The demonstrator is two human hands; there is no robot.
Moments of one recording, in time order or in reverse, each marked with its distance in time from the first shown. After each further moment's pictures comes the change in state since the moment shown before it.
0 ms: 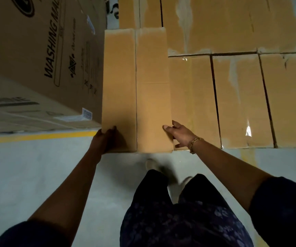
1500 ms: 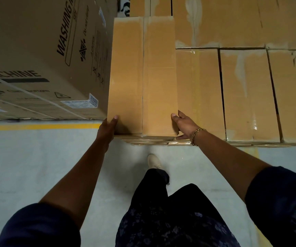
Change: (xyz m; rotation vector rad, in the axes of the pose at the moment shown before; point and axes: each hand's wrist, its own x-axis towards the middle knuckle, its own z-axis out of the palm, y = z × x) left_hand -0.019 -0.039 0.006 -0.030 0.097 0.115; right_hand -0.012 0.028 0.023 0.086 0.088 -0.047
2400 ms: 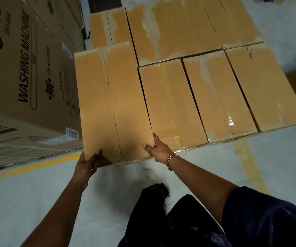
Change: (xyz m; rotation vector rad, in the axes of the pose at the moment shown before) left_hand 0.002 -0.005 -0.007 -0.016 -0.117 -0.011; right_hand 0.005 0.041 0.011 -0.124 -0.047 -0.133
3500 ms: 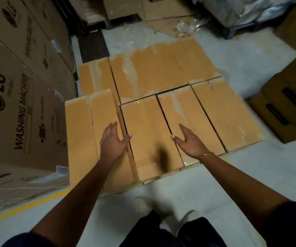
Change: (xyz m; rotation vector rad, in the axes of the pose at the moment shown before) left_hand -0.072 0.192 0.197 0.863 0.054 0.734; right_hand -0.105 -0.027 -0.241 -0.266 0.409 -0.239
